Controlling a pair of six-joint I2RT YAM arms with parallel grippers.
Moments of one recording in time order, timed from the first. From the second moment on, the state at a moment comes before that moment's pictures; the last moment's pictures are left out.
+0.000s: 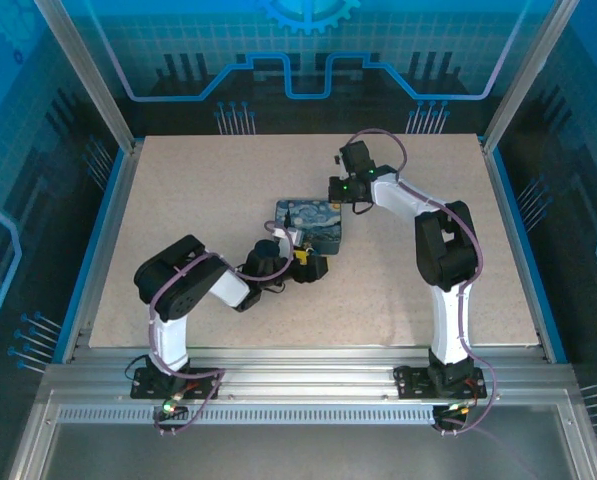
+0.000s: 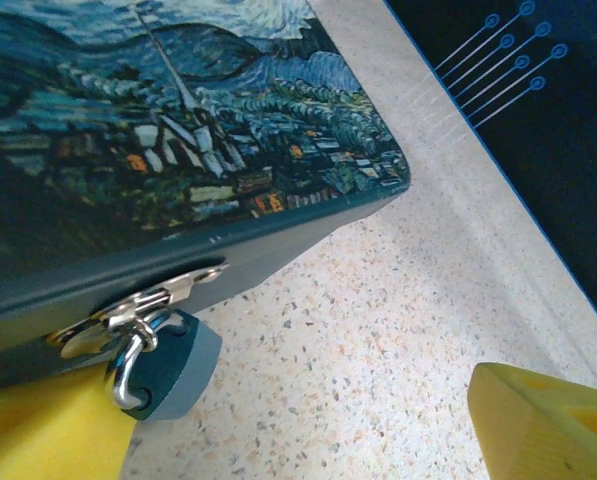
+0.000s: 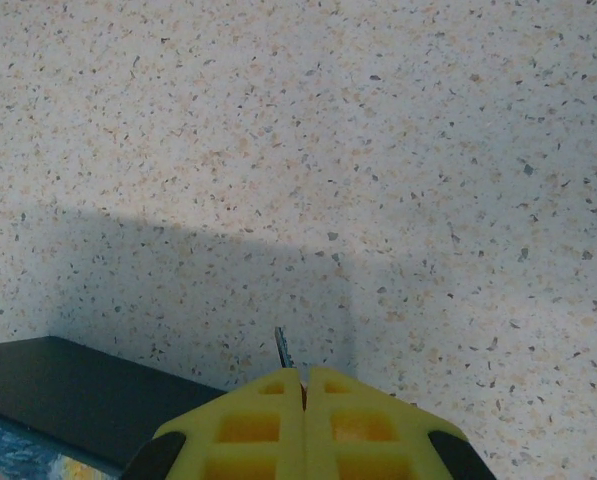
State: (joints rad) left arm -0.64 1.93 0.59 1.01 0.29 -0.64; right arm 0.38 2.10 1.63 -0.47 -0.08 0.32
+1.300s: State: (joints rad) left arm -0.64 2.04 0.64 1.15 0.36 -0.77; right arm 0.38 2.04 1.61 -0.49 -0.06 0.32
